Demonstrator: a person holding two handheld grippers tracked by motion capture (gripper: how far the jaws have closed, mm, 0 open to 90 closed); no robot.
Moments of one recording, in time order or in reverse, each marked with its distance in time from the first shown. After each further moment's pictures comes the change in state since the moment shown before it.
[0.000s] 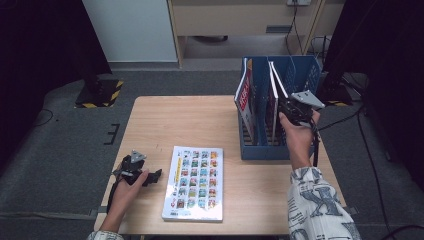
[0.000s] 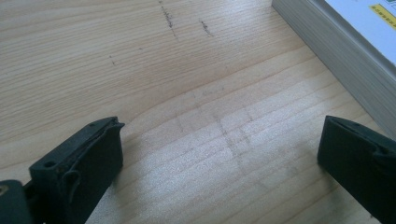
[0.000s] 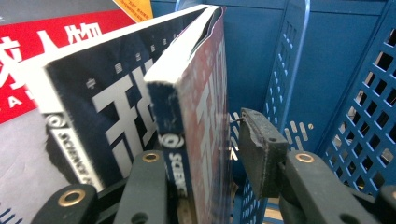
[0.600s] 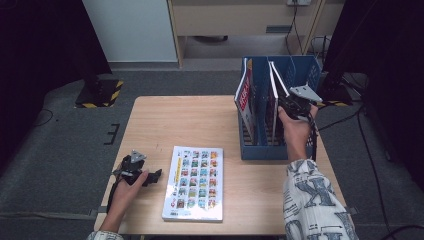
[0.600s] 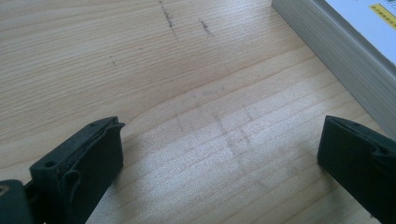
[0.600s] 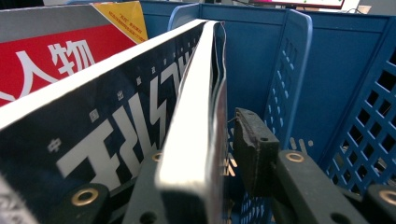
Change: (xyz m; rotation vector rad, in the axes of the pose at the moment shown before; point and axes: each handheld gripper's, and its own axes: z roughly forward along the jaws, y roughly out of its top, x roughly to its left) left arm 0.000 0.000 0.000 0.000 0.000 0.000; right arm -0.001 0.009 0.016 -0.023 -0.016 0.002
